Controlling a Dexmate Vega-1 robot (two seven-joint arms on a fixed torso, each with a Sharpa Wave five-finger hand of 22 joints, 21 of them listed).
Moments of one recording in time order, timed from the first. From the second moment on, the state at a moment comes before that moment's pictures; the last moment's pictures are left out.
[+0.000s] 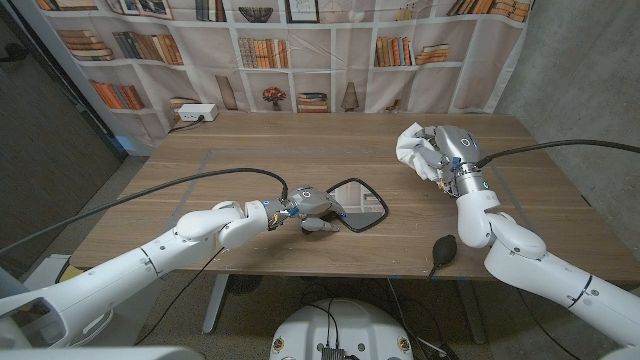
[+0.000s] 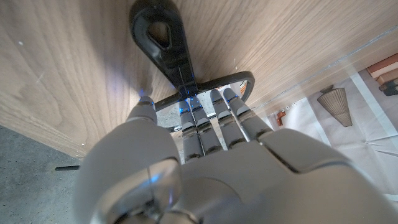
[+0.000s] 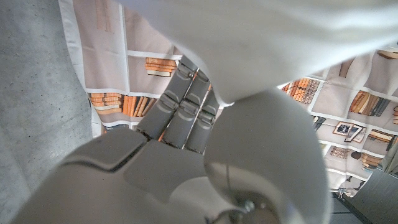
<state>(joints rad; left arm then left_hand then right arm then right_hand) 0.83 0.89 0.73 -1.80 0.90 -0.27 -0.03 0.76 0.16 0.15 -0.01 0.20 0.58 -0.07 0.20 0.18 0.58 -0.13 0.19 0.18 0.48 -0.05 0.19 0.18 0.38 -0.04 0.22 0.18 -1.11 -0.92 -0.50 -2.11 -0.53 -0.50 -0.56 1.29 0.10 0.29 -0.14 0.18 0.92 -0.17 0.33 0.31 0.97 -0.13 0.46 0.27 1.06 -0.18 0.38 0.39 0.86 -0.11 0.84 0.36</state>
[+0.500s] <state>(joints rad) 0.82 0.88 0.74 -1.77 0.88 -0.28 -0.03 0.76 0.16 0.16 -0.01 0.20 0.59 -0.07 0.19 0.18 0.58 -0.12 0.19 0.18 0.48 -0.05 0.19 0.18 0.38 -0.04 0.22 0.18 -1.10 -0.96 -0.52 -2.18 -0.60 -0.43 -0.45 1.29 0.10 0.29 -0.15 0.18 0.92 -0.17 0.33 0.31 0.97 -0.13 0.46 0.27 1.06 -0.18 0.38 0.39 0.85 -0.11 0.86 0.36</state>
